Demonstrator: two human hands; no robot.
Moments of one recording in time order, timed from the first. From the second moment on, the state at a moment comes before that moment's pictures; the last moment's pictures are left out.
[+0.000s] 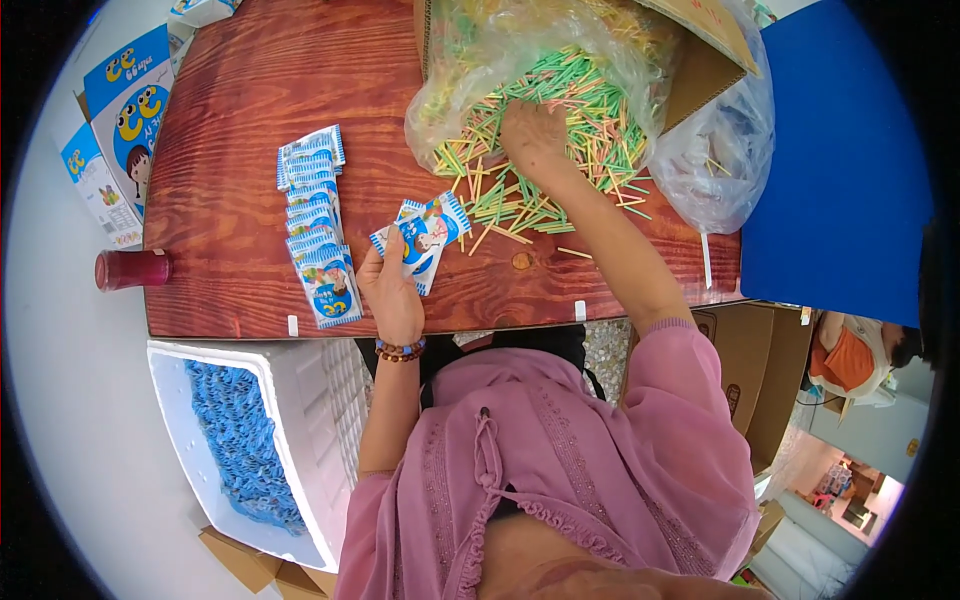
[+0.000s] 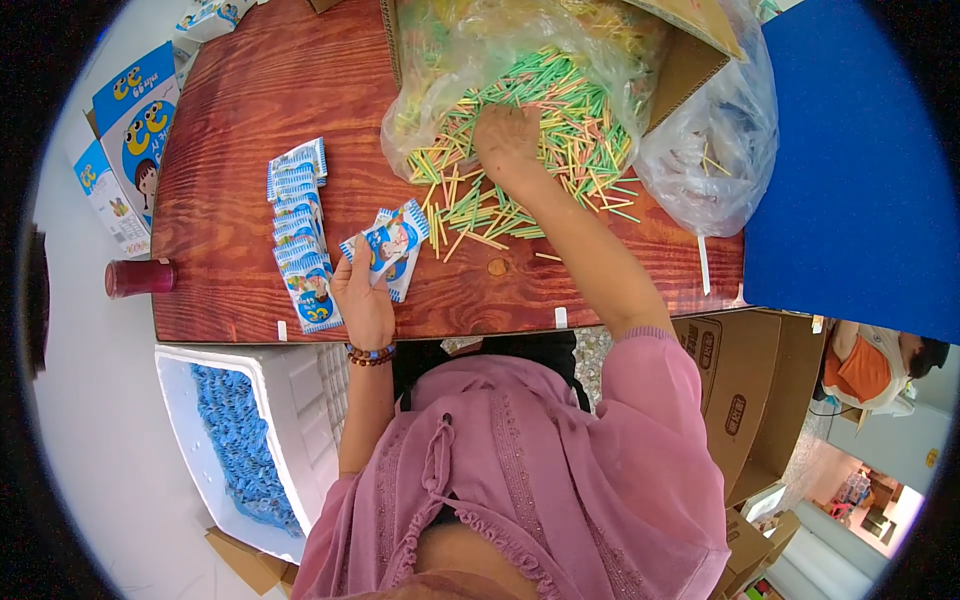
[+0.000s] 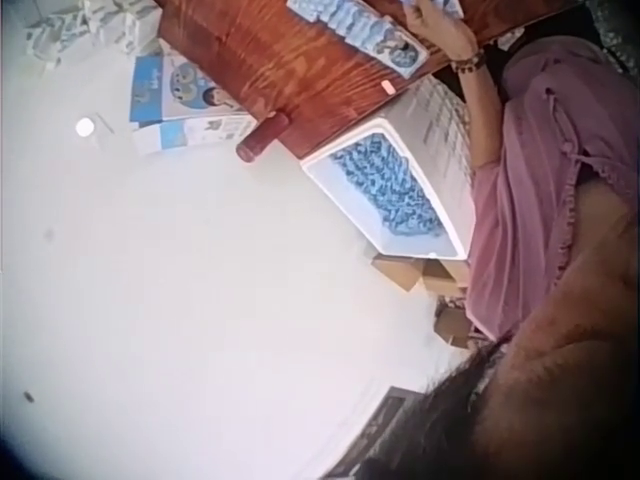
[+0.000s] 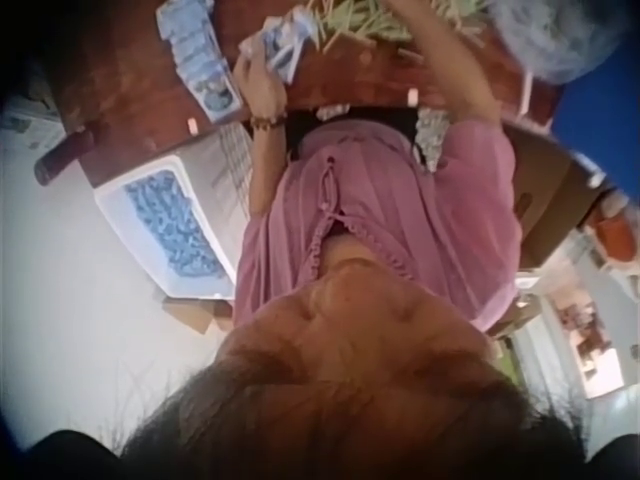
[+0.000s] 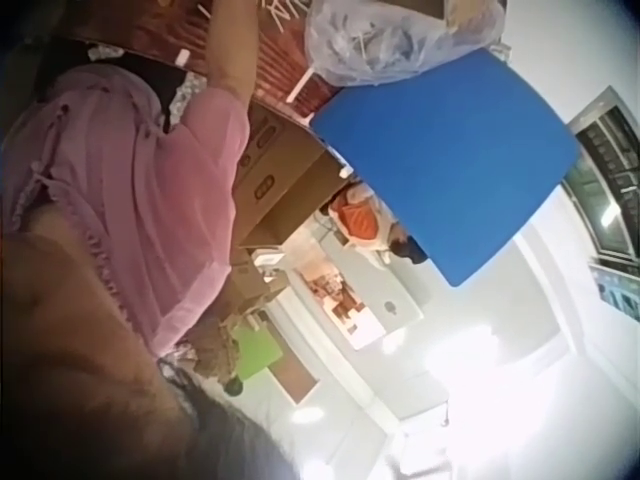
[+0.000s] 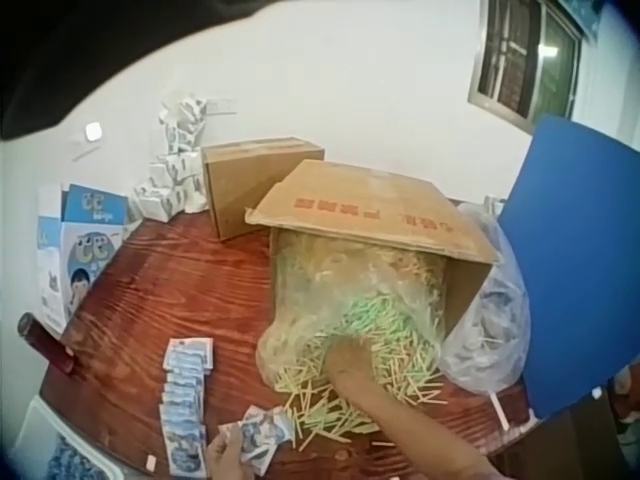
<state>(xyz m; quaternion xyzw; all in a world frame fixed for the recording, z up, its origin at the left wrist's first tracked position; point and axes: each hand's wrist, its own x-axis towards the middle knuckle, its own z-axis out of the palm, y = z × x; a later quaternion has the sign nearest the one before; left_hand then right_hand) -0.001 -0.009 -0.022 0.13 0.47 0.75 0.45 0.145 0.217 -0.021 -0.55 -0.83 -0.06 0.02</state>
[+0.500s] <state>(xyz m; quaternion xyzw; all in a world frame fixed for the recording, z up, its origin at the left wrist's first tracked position) -0.004 -0.008 -0.023 0.11 0.45 0.76 0.46 0.187 0.230 -0.004 -0.41 -0.91 -0.06 0.03</state>
